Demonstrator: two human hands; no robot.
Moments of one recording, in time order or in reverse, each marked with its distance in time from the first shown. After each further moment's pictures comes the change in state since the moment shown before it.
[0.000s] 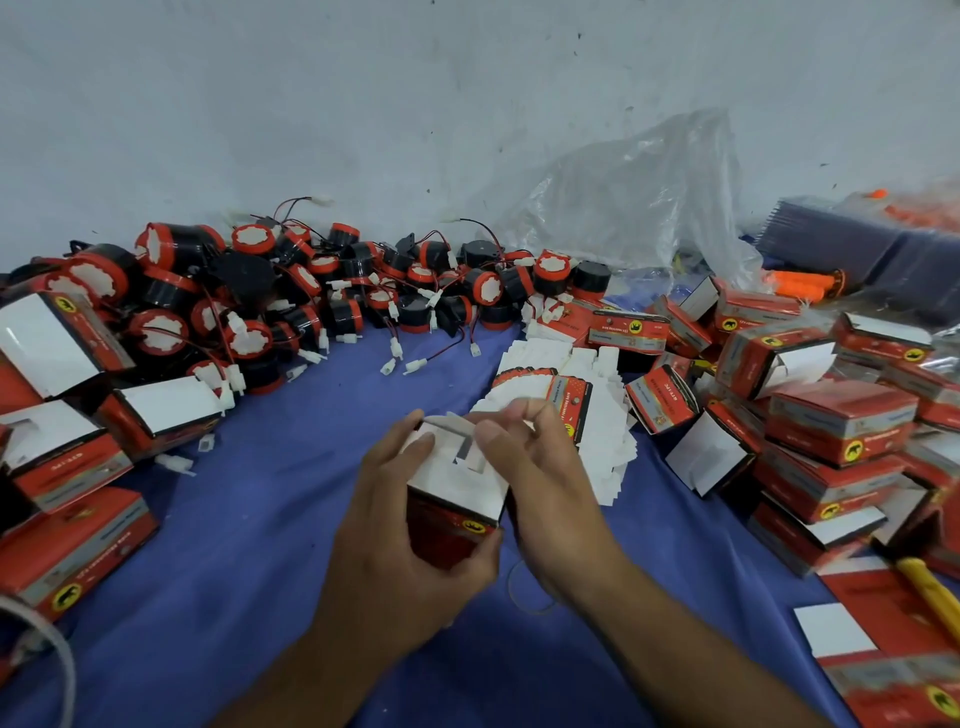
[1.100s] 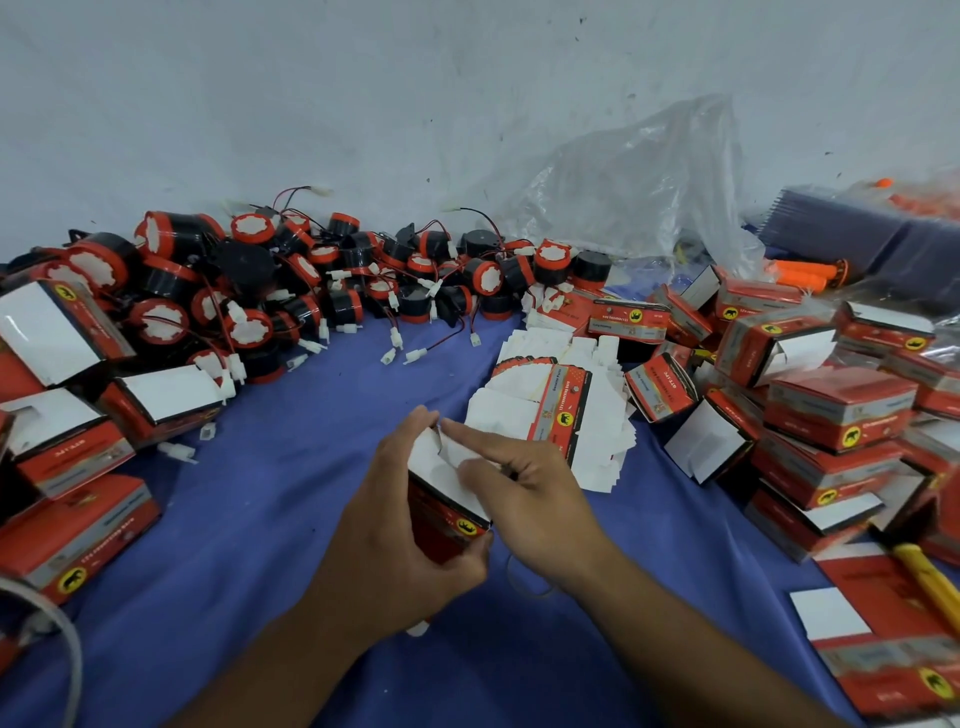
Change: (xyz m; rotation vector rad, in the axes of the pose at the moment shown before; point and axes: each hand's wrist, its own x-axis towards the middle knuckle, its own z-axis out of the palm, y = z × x) left_hand -0.002 -0.013 -0.002 -0.046 -0.203 -0.045; right_hand -0.001 0.014 -0.008 -0.349 -0.031 0.074
